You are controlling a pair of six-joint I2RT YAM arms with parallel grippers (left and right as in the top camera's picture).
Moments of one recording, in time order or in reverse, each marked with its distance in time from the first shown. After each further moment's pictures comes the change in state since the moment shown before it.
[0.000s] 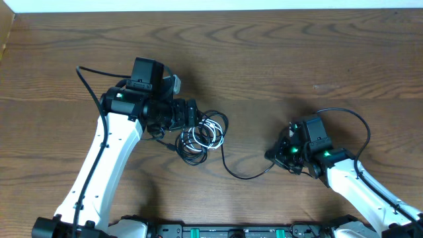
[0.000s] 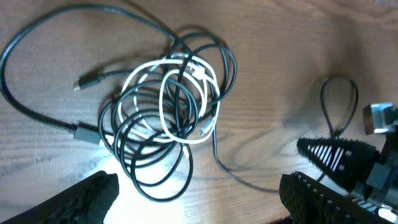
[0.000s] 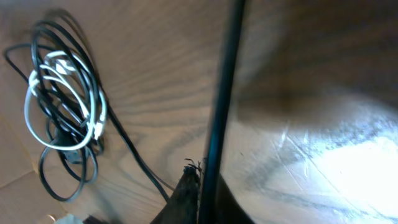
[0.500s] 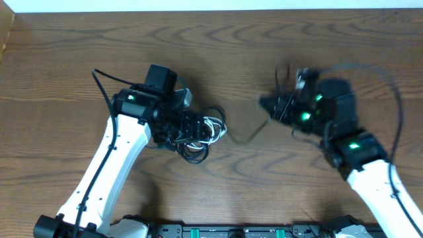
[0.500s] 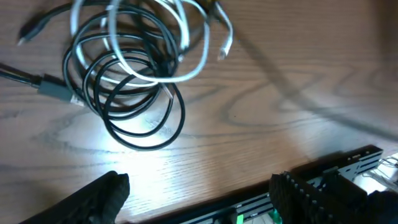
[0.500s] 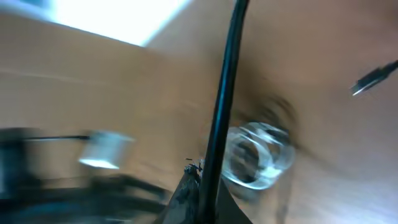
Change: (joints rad) left arm -0.088 0.000 0.000 -0.119 0.029 0.000; right arm 0.000 -0.172 0.423 0.029 -0.044 -0.016
